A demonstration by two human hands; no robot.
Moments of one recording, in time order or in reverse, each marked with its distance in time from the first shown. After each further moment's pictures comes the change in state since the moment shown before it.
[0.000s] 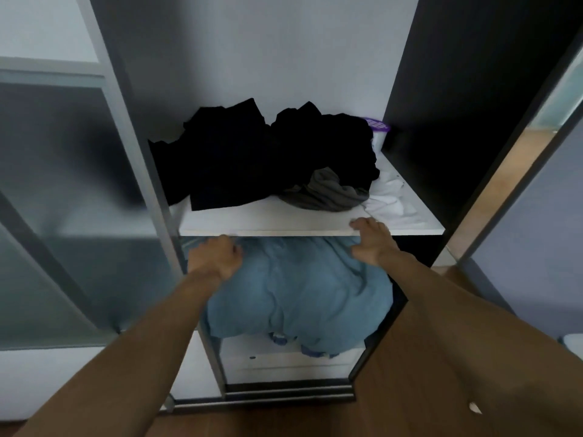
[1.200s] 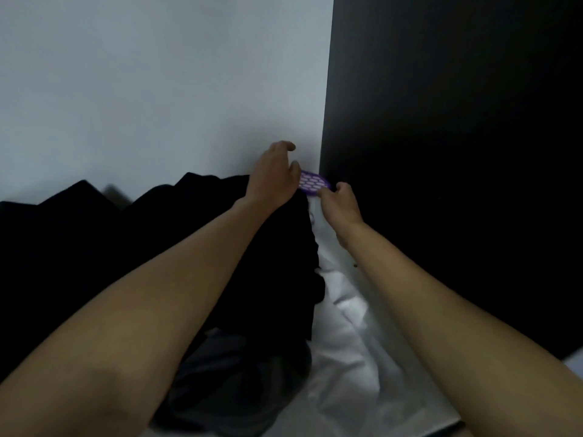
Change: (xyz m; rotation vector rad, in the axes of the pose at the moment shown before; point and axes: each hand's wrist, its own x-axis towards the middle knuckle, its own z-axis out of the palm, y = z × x) left_hand 0.395 0.399 -0.030 -0.494 0.264 0.622; right_hand 0.338 0.086 -0.154 1.040 0.415 0.273
